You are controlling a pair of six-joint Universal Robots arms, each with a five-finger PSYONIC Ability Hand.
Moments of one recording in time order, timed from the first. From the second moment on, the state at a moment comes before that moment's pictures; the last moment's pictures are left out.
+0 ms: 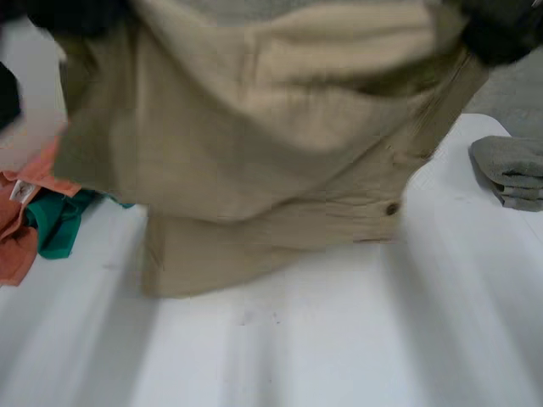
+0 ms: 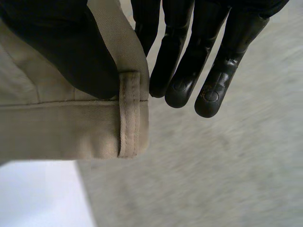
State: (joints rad) left arm 4.14 -1.43 -1.26 3.02 -1.67 3.44; right arm 1.94 -1.60 1.15 0.29 1.38 2.34; left_hand 1.14 1.20 1.19 1.20 0.99; right_hand 0.99 1.17 1.19 1.19 0.98
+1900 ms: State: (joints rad) left arm 4.05 -1.94 -1.73 3.16 -1.63 3.15; right arm 1.64 -0.88 1.38 0.07 1.02 2.25; left_hand 0.43 0.43 0.44 0.42 0.24; right_hand 0.57 0.68 0.68 0.67 0.47
